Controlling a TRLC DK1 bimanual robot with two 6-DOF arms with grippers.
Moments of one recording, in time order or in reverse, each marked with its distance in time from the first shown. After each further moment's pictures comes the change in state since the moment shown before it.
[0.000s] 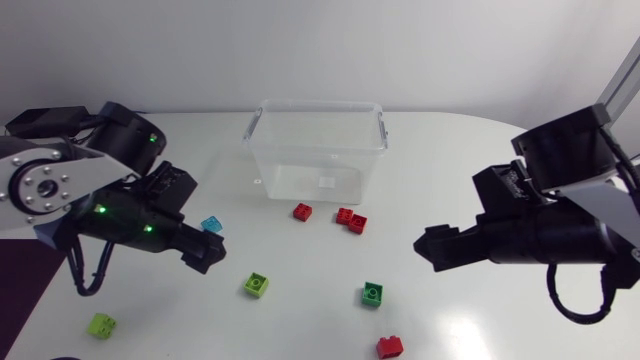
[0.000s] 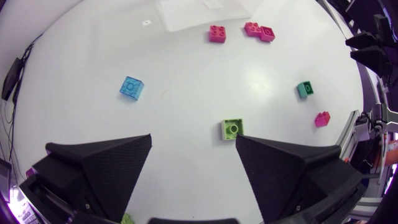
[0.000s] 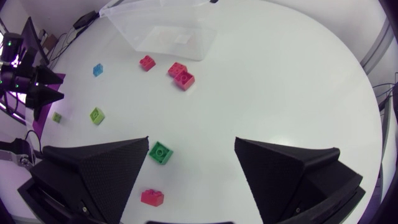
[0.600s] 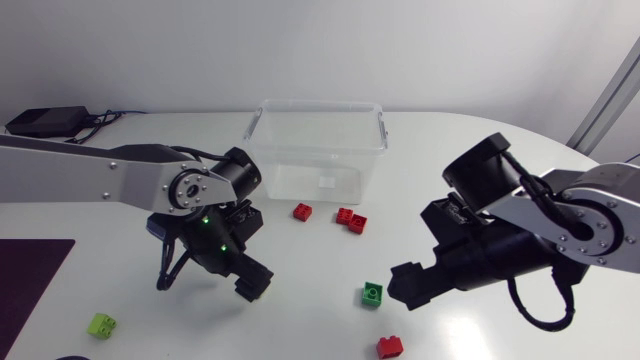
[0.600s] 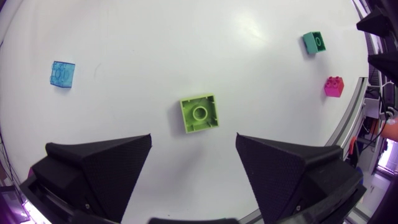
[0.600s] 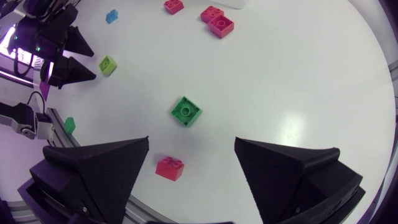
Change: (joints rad) left arm -0.185 0.411 0.142 -0.083 0.003 -0.048; right arm 0.129 0.195 0.021 -0.081 -0.084 -0.004
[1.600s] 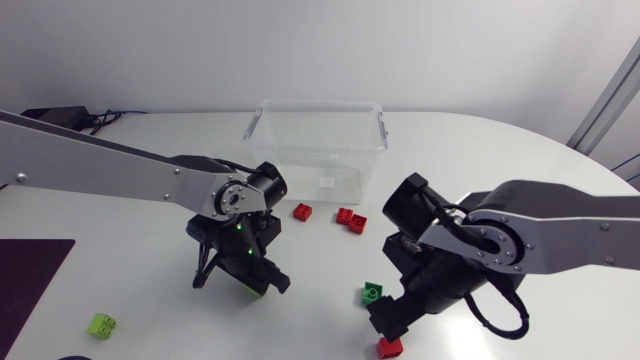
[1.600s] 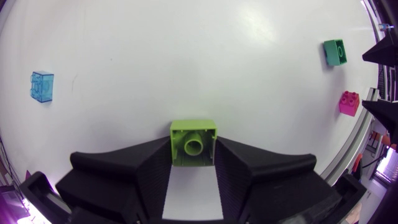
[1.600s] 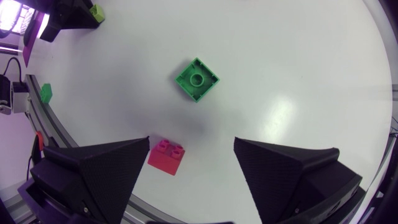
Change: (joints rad) left arm -0.047 0.175 0.075 0.044 -0.026 -0.070; right arm 0.151 0.220 0.017 -0.014 0.084 0.005
